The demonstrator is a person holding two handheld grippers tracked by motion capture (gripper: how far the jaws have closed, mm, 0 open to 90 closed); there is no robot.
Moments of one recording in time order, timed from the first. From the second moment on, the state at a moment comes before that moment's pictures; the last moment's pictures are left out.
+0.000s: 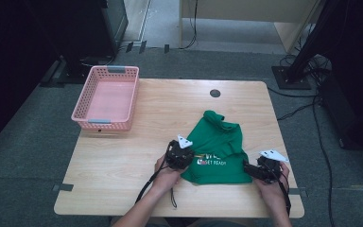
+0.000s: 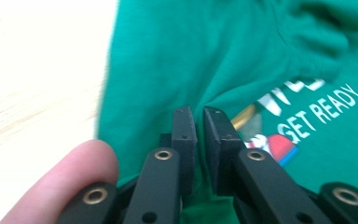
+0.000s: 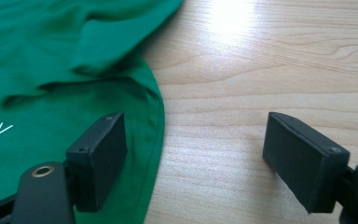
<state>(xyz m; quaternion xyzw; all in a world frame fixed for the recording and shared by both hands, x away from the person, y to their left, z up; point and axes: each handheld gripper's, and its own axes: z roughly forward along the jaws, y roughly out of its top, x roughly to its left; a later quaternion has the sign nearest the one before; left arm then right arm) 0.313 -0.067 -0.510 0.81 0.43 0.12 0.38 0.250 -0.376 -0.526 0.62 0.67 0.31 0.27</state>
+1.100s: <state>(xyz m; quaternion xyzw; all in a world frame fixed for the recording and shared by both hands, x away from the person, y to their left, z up) 0.307 -0.021 -0.486 0.80 0.39 0.12 0.44 0.251 -0.376 -0.526 0.62 0.67 0.32 0.26</state>
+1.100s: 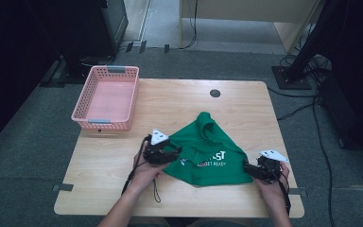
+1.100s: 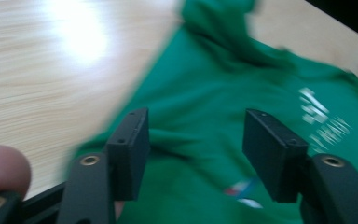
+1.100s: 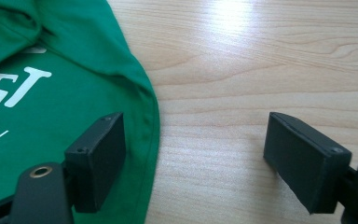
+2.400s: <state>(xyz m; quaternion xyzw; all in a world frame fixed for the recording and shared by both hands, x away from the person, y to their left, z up) 0.295 -0.034 -0.501 0.81 0.38 0.15 0.42 0.251 -0.376 -0.526 0.62 0.67 0.31 0.27</state>
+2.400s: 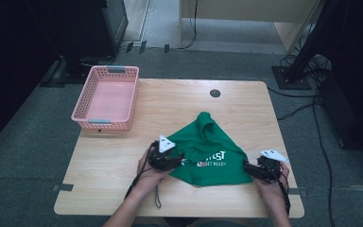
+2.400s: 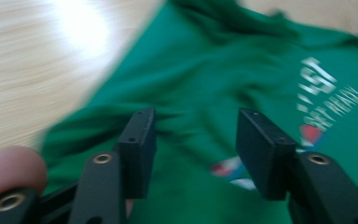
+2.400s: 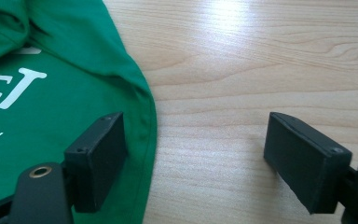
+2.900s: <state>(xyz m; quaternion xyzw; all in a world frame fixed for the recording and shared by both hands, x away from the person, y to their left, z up) 0.297 -0.056 -0.508 0.82 0.38 0.15 0.39 0.251 -0.376 -0.526 0.62 0.67 0.31 0.27</state>
